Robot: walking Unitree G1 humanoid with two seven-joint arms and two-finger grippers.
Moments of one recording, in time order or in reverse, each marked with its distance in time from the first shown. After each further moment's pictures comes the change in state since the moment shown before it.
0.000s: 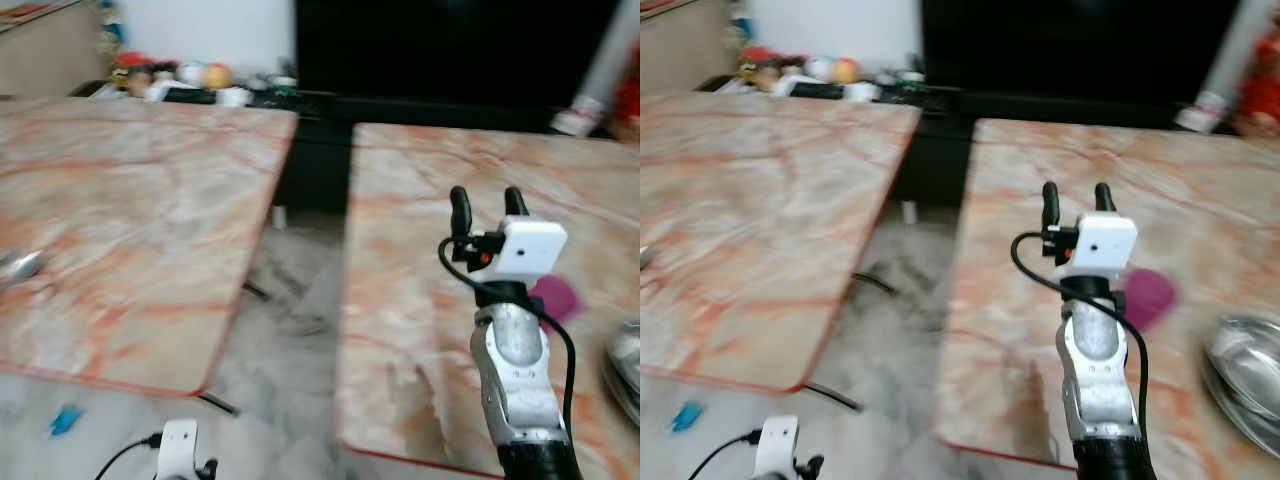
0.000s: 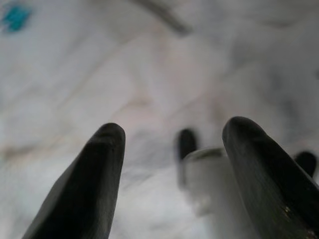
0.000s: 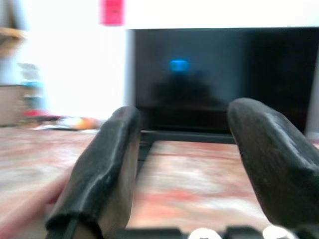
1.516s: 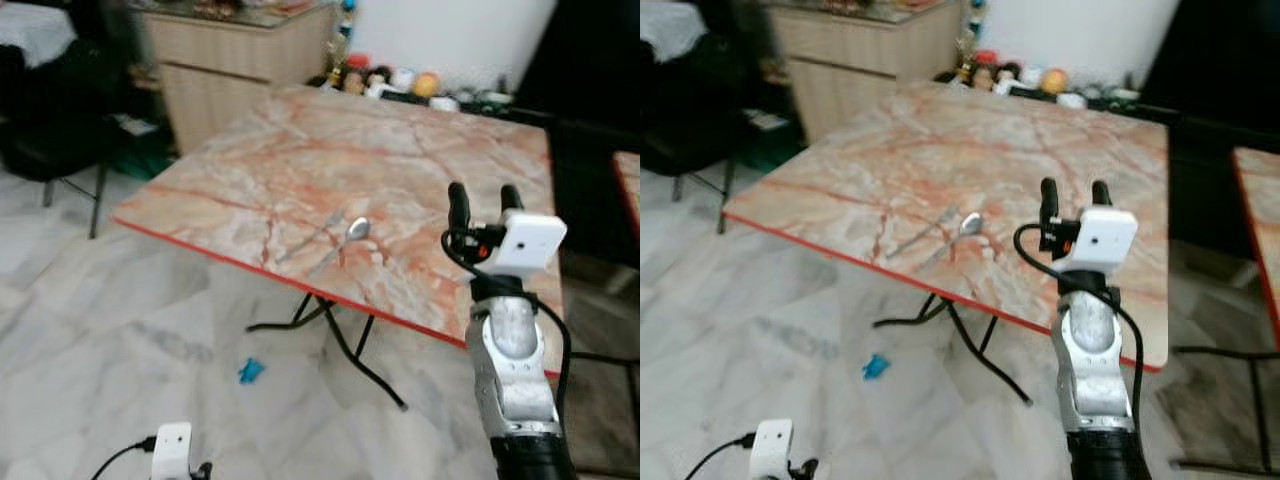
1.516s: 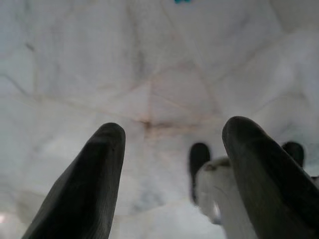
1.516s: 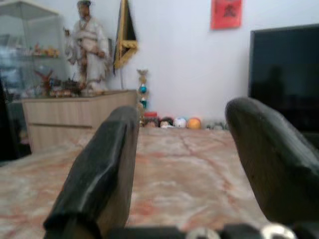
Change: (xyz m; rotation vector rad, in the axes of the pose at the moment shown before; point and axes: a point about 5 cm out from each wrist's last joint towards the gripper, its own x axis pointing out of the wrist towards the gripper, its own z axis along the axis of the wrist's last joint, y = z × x) left arm -0.001 0.009 -0.005 -0.006 0.020 0.022; right arm 0.004 0.012 -0.001 0.064 0.018 0.026
